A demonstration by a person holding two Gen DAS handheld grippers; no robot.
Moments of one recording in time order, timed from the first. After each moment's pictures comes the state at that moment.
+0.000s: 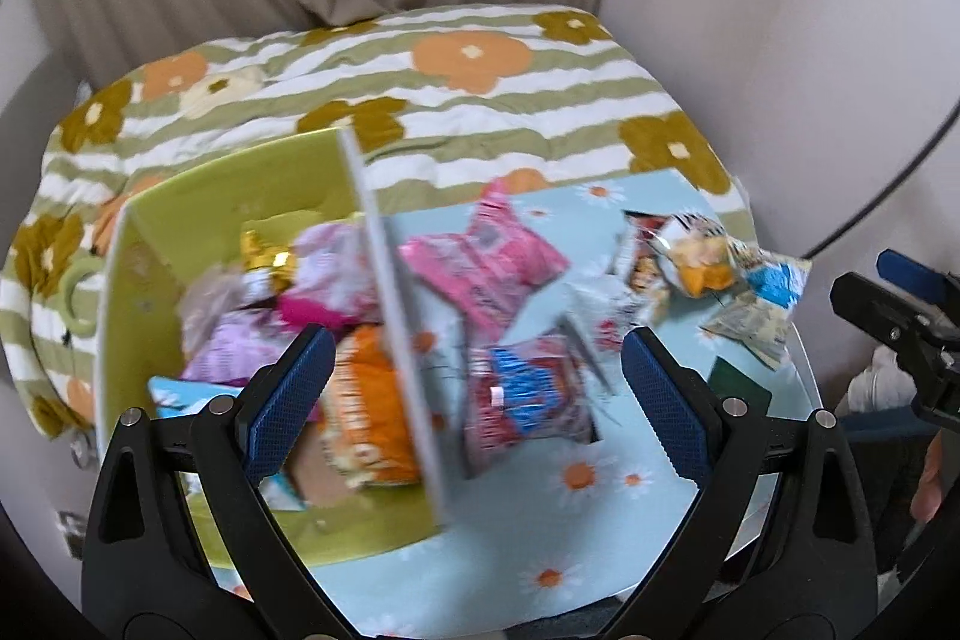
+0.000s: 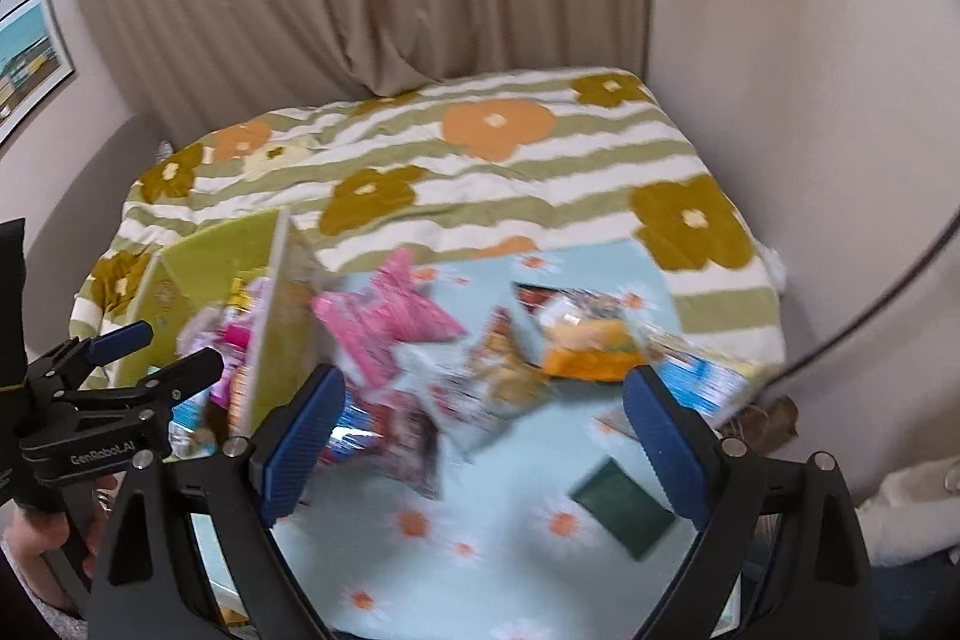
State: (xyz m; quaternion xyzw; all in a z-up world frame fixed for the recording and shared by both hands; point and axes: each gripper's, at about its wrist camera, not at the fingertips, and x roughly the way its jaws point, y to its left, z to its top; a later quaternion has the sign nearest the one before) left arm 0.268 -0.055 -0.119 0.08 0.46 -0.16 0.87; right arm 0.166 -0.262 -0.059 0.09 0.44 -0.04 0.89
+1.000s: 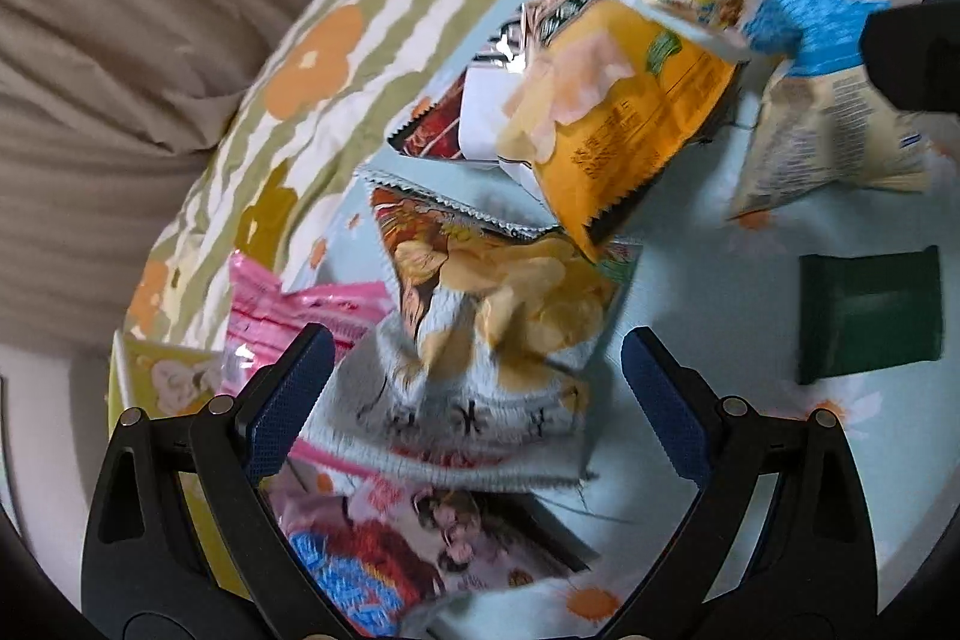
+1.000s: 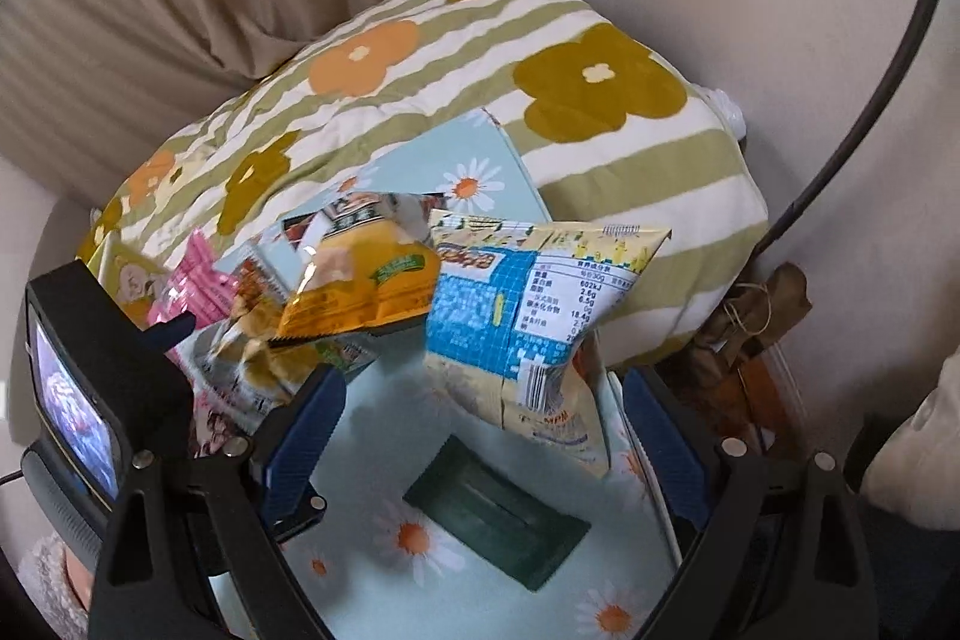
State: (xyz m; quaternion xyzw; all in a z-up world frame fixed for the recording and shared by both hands) left arm 0.289 -0.262 -0.290 0.43 0.43 -0.21 0.77; right arm 0.171 -0.400 -0.191 0.23 0.49 -0.10 0.83
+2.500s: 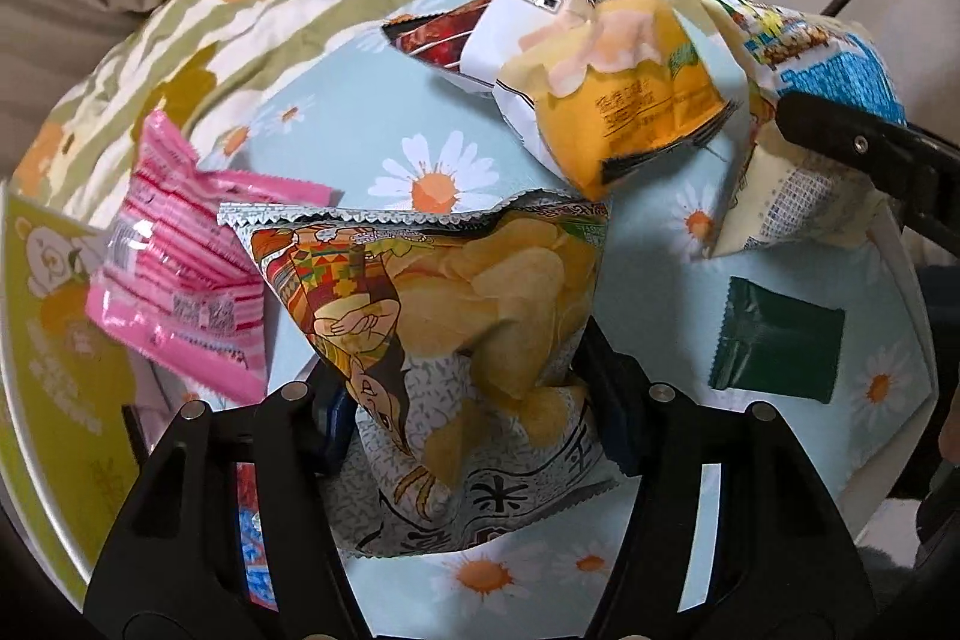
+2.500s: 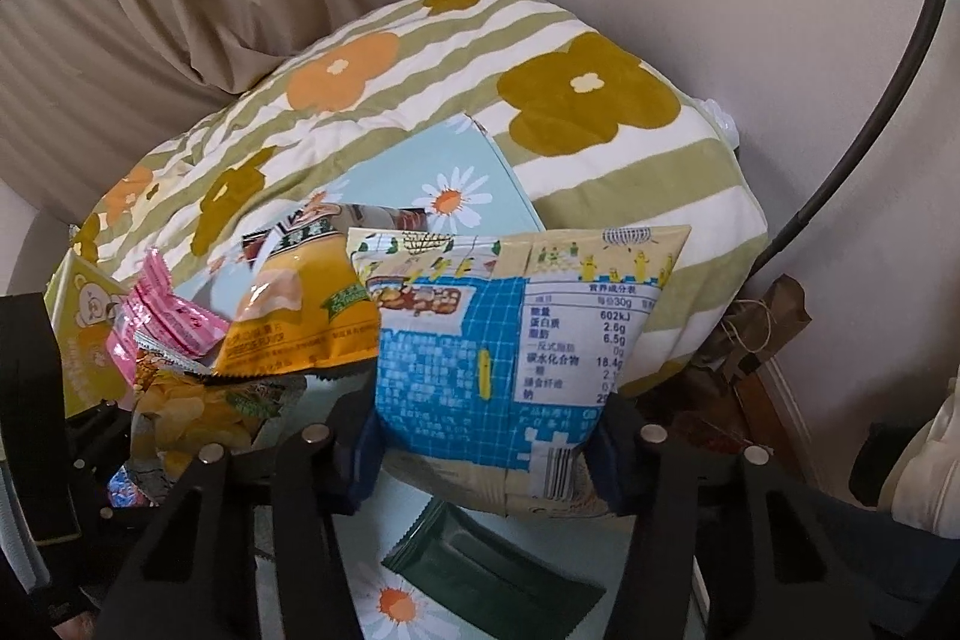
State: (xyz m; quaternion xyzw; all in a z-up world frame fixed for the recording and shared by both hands) left arm 0.310 -0.227 -0.286 0.24 0.56 -0.24 0.76; right arm 0.187 -0.395 -0.215 0.22 0.47 -0.13 0.84
